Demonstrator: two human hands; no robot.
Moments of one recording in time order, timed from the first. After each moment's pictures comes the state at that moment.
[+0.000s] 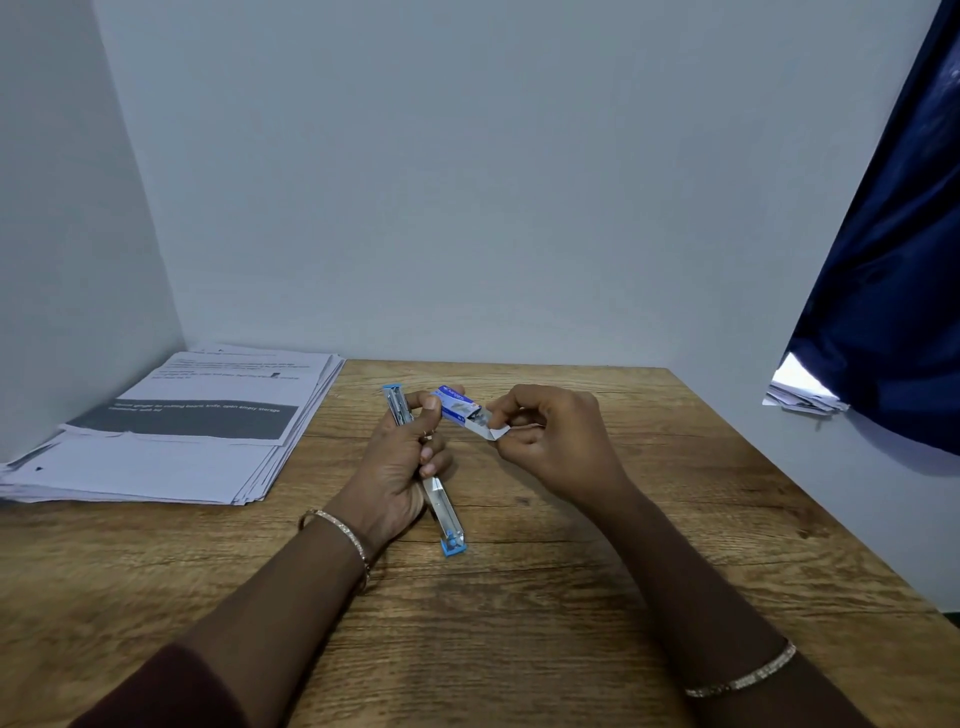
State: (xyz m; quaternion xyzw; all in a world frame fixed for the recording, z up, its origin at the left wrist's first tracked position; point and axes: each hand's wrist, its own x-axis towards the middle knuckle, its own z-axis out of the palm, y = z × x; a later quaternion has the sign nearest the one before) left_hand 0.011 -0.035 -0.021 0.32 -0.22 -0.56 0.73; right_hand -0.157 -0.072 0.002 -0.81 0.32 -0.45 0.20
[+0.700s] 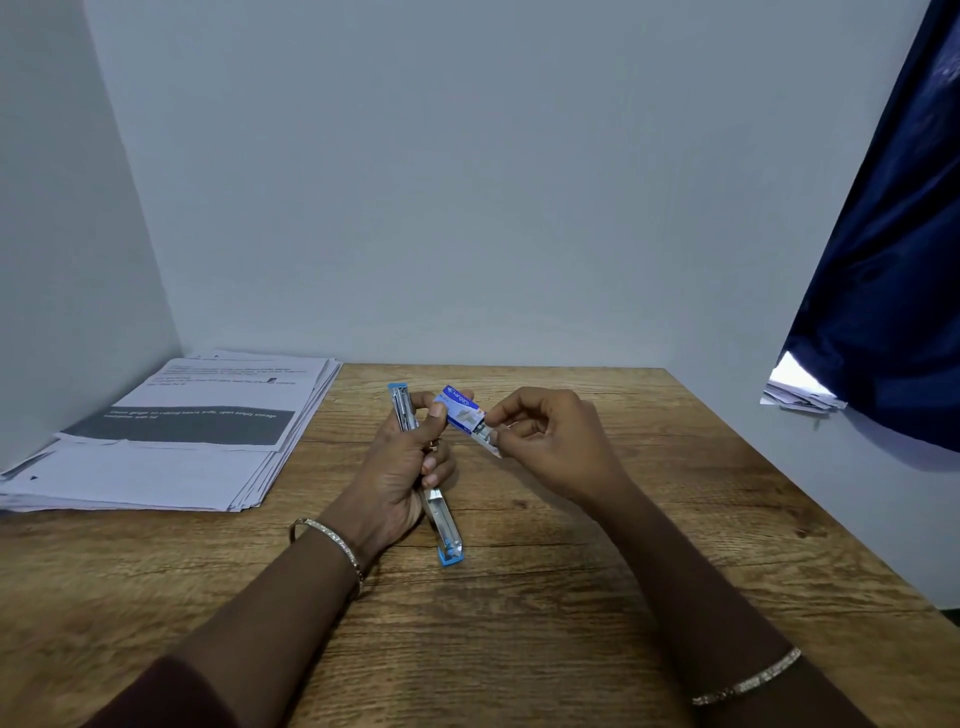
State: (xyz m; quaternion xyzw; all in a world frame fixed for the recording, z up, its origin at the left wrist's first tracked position) left_hand 0.013 -0.037 -0.029 0.32 -0.30 -0.56 0.70; right_hand -0.159 -0.066 0.009 -0.77 0.39 -0.41 0.28
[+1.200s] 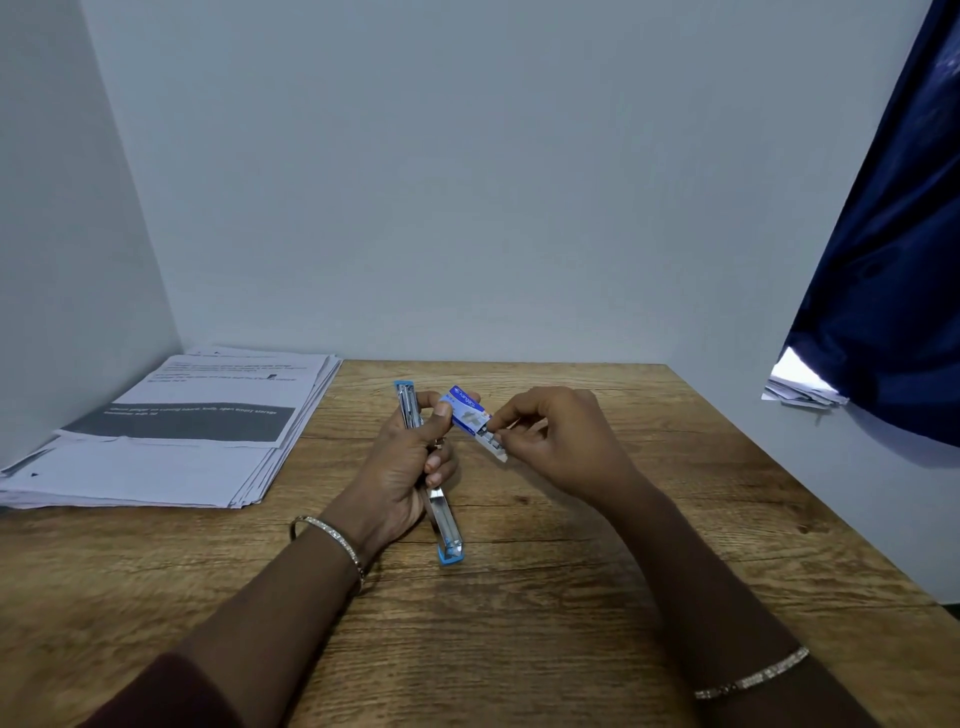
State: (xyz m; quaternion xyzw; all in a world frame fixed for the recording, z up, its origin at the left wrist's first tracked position) left_hand 0.012 -0.038 -0.030 0.34 -0.30 -0.56 0.69; right_hand -0.165 -0.069 0.014 -0.84 0.38 -0.36 0.17
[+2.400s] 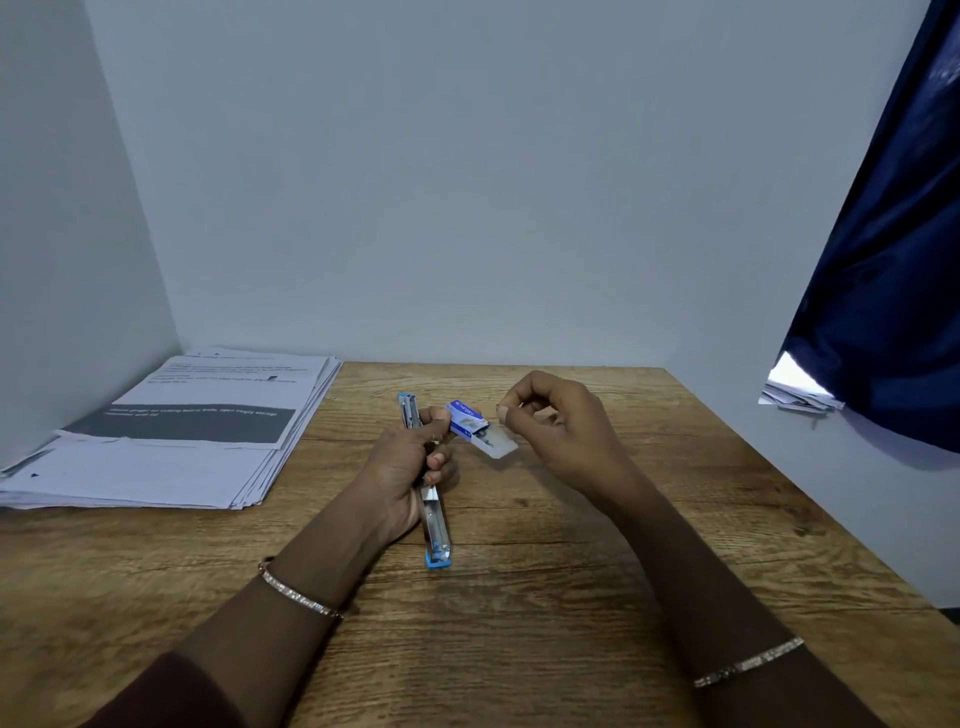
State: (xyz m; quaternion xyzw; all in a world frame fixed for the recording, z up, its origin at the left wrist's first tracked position) left_hand 0.014 -0.038 -0.026 0.36 -0.22 -0.61 0.67; right_hand -0.163 -0.073 0.013 -0.77 0.36 -0.44 0.29
